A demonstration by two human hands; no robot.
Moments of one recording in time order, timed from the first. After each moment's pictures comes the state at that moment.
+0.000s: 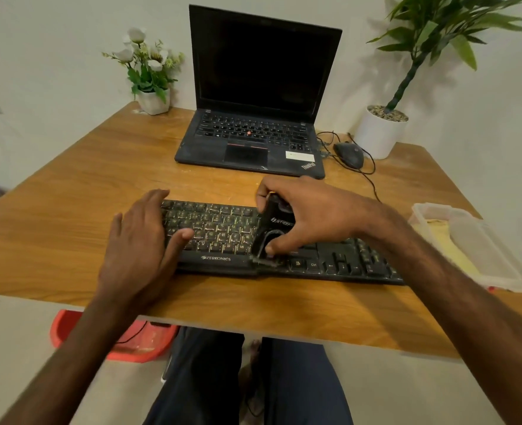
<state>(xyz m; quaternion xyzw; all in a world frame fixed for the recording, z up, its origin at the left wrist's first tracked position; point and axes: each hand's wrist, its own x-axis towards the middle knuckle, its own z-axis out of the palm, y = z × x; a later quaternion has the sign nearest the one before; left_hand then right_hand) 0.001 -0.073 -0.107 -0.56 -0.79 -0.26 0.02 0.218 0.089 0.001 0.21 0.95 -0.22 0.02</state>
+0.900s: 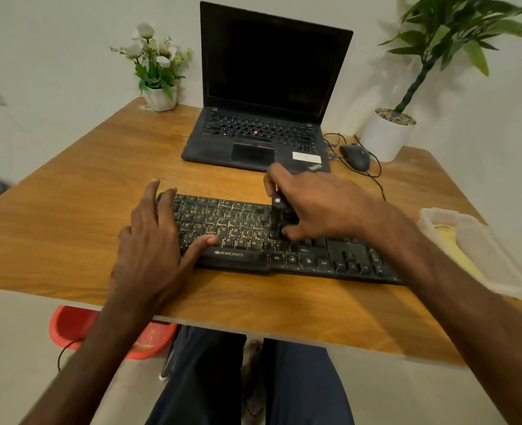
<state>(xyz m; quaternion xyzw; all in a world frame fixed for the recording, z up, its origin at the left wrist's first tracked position) 0.010 -0.070 -0.107 -0.52 -0.82 -0.22 0.05 0.208 0.091 -0.002 0.20 0.98 0.00 0.01</state>
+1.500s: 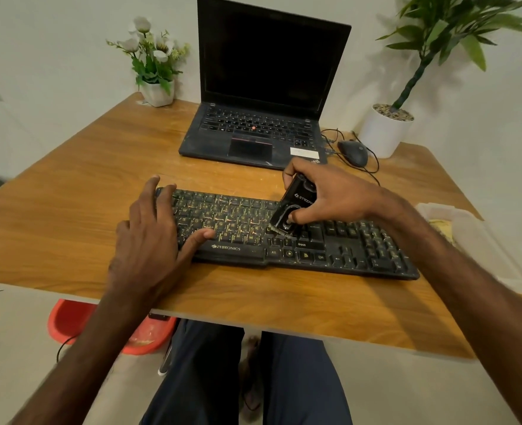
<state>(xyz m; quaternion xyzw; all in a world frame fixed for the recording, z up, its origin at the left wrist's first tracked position) 0.010 -0.071 -0.109 -0.53 -0.81 -0.23 0.07 0.227 0.121 -0.006 0.27 0.92 -0.27 -0.03</state>
